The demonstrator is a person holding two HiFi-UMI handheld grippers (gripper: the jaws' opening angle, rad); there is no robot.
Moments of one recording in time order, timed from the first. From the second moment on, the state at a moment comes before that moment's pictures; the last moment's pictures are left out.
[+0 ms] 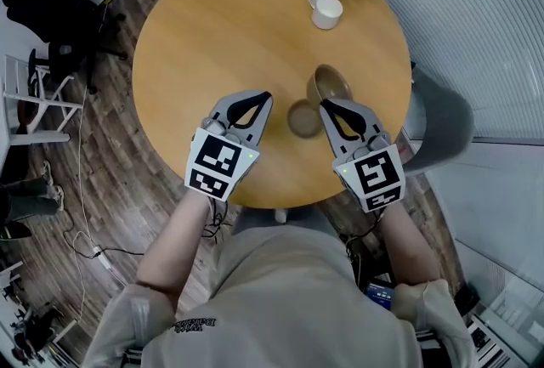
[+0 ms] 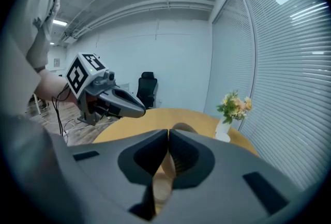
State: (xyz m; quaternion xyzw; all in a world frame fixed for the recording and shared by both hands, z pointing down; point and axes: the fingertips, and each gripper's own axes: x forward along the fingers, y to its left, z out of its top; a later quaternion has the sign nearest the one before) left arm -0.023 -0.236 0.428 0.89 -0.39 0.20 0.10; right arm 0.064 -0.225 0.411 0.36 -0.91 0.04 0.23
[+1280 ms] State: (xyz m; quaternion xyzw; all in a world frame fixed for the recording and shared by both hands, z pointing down) left arm -0.039 -0.205 0.577 0.85 -0.38 0.28 0.22; right arm 0.032 -0.175 0.625 0.25 -0.87 0.02 0.43
